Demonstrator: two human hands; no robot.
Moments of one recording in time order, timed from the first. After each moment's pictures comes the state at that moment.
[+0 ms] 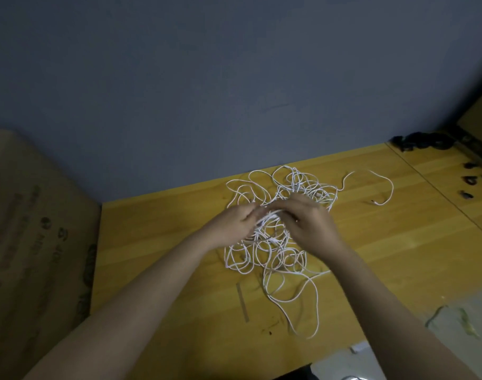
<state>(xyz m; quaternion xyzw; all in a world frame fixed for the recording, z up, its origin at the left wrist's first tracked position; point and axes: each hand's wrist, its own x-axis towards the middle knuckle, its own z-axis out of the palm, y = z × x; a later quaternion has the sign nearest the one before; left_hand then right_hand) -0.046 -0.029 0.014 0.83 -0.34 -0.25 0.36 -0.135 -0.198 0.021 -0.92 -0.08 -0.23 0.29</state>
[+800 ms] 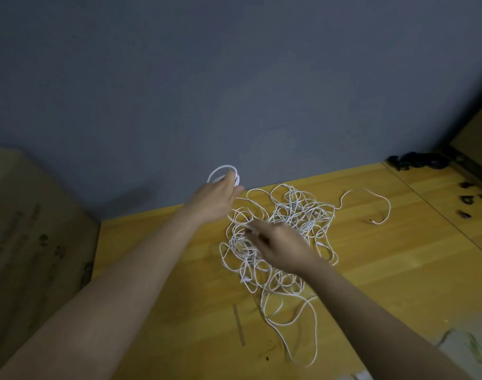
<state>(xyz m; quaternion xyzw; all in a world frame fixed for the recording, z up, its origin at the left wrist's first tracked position) 0.025 -0.032 0.042 0.93 -0.32 -0.06 0.18 -0.118 -0.173 0.025 -0.95 -0.11 -0.08 0.27</state>
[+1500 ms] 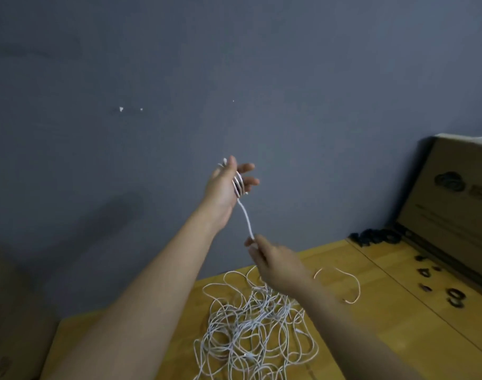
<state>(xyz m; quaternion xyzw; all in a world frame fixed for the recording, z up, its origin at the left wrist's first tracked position) 0.011 -0.124 0.238 0.45 -0.22 -0.12 0.86 -0.078 -0.232 0.122 -0.97 -0.01 -0.18 0.18</state>
